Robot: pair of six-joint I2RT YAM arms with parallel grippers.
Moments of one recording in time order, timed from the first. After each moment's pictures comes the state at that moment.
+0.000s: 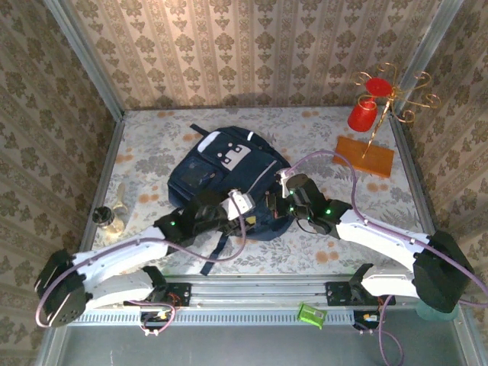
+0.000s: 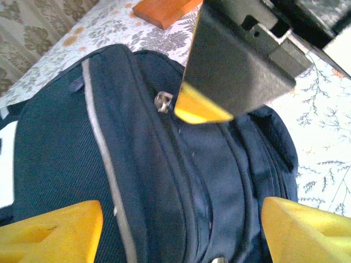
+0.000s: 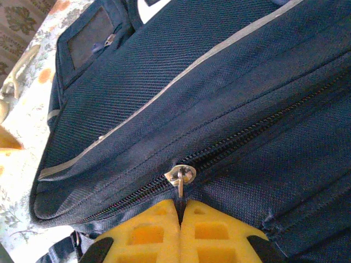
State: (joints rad) left arm -0.97 1.09 0.63 -0.05 0.02 0.29; right arm 0.73 1.23 0.71 -0.11 -0.01 0.49
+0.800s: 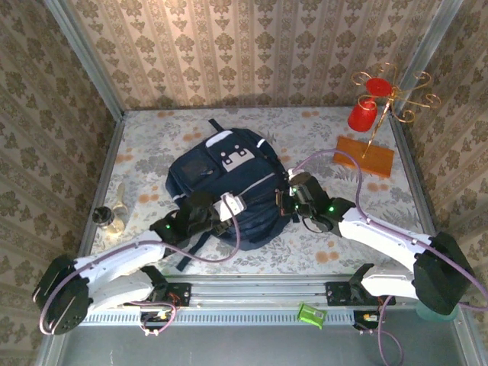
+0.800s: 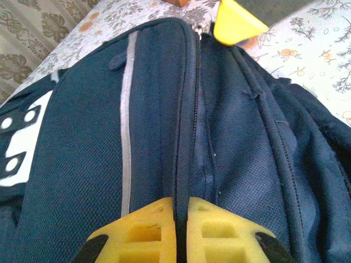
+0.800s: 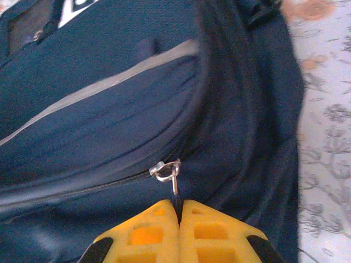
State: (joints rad) left arm -0.86 0.99 0.48 0.02 0.05 0.38; right arm 0.66 1.22 0.72 -0.23 0.10 0.50
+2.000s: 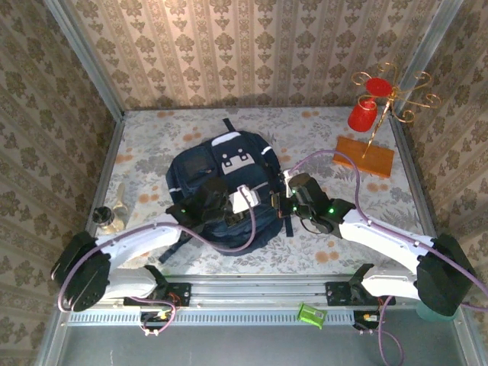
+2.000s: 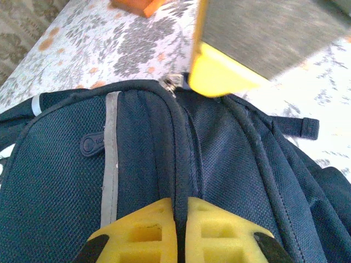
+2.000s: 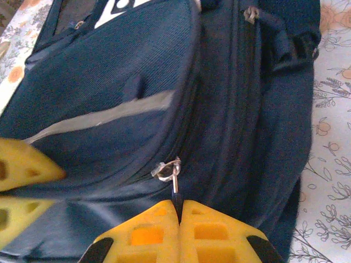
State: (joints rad) left arm -0.85 1.21 0.64 0.01 0.19 0.48; right arm 0.69 1.20 0.72 -0.20 0.04 0.45
